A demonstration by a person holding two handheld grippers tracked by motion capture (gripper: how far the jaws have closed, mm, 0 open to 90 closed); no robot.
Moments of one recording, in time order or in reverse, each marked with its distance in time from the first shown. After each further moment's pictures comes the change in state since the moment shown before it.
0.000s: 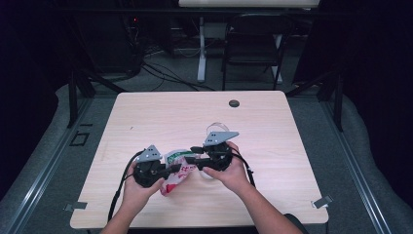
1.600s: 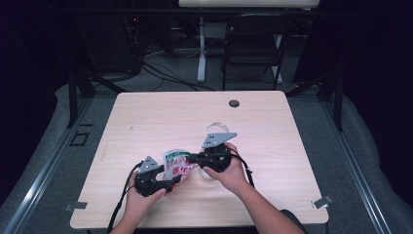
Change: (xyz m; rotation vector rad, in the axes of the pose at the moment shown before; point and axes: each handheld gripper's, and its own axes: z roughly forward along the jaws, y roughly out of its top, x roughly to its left) left arm 0.018 -0.057 0.027 -0.039 0.125 -0.112; right arm 0.001 -0.002 0.002 0.018 0.058 -0.021
